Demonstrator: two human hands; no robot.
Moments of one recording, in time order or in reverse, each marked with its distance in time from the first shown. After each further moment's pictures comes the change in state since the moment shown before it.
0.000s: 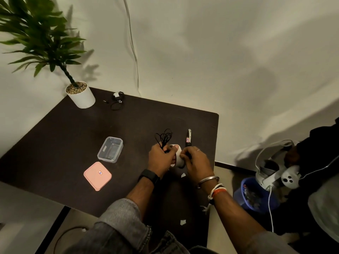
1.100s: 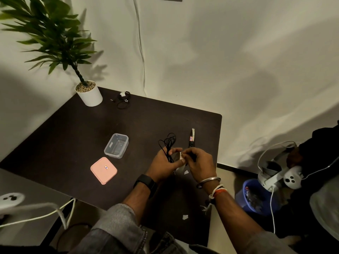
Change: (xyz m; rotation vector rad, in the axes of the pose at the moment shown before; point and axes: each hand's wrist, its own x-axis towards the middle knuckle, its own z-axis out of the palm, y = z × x) left_hand -0.036 -0.004 -0.026 0.058 -0.310 0.073; right_hand -0.022 -0.015 -0.003 0.090 0.081 -0.003
